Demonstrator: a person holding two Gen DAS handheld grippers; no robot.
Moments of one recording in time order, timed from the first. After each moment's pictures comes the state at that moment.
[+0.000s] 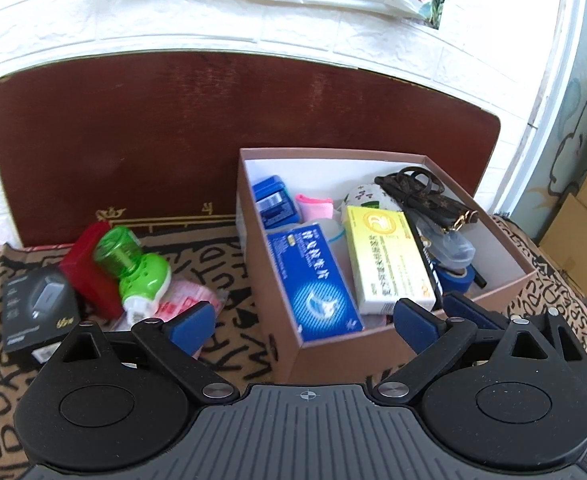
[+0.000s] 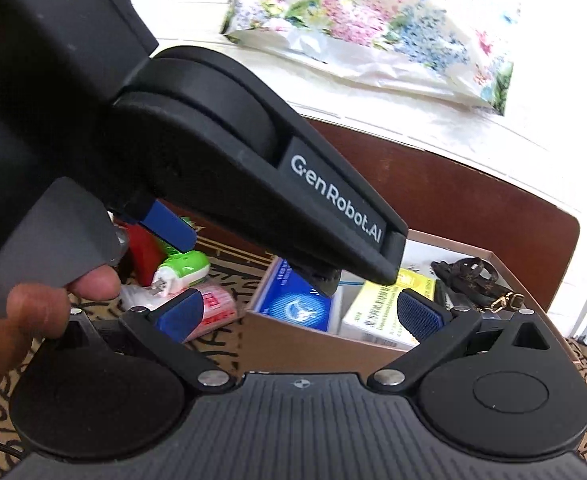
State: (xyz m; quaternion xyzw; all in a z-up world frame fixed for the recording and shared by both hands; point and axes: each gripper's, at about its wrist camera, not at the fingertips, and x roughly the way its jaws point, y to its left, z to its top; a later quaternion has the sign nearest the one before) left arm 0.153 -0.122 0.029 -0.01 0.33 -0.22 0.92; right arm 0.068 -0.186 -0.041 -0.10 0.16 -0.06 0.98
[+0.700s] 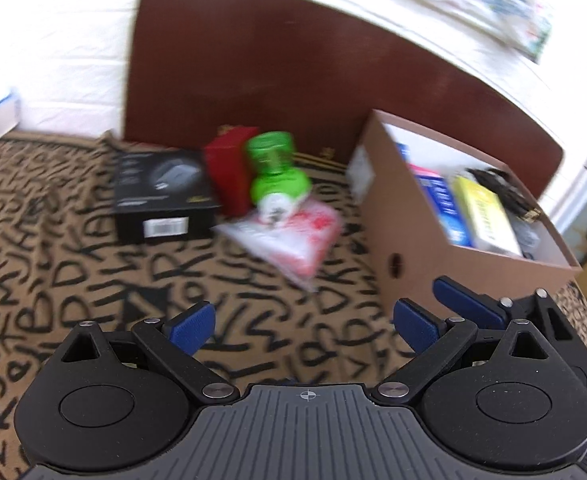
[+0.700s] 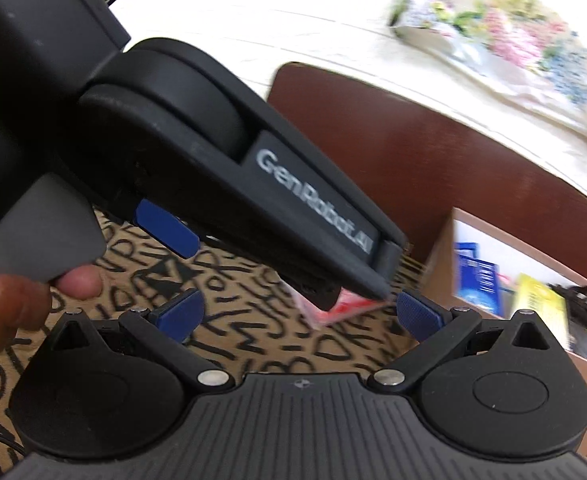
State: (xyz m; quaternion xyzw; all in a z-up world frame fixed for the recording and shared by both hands) left arm 0.109 0.003 -0.025 -0.12 0.36 -0.13 0.91; right arm 0.067 -0.104 -0.076 -0.17 0.19 0.09 0.96
